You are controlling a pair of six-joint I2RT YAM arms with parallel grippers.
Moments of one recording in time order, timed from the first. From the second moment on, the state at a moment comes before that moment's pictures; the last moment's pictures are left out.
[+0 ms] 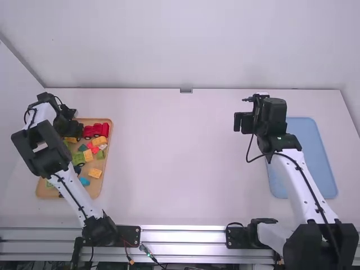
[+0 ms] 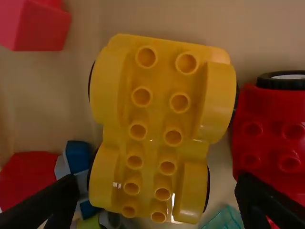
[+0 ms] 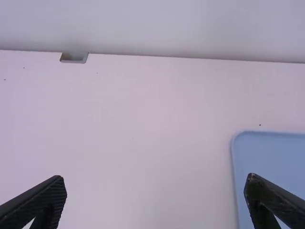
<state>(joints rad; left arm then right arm) 0.59 2.29 1.83 -0.93 -0.02 0.55 0.06 1.28 0.97 -0.35 -0.08 -0.03</state>
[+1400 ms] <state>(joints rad) 0.61 2.28 1.74 -0.82 0.04 0.59 0.06 1.28 0.97 -0.35 -0.09 -0.03</state>
